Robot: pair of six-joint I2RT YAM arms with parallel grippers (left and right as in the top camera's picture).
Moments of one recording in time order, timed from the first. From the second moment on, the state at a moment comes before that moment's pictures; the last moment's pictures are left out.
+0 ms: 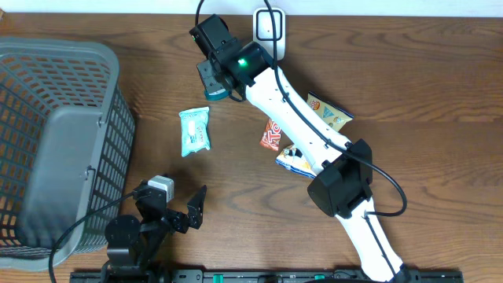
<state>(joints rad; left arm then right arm) -0.02 0.01 0.14 -0.50 0.40 -0.09 0.71 2.39 2.44 -1.00 0.13 0.29</state>
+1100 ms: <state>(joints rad) -0.02 0.01 0.14 -0.50 0.40 -0.09 0.72 2.58 2.42 -0.49 0.15 0.26</state>
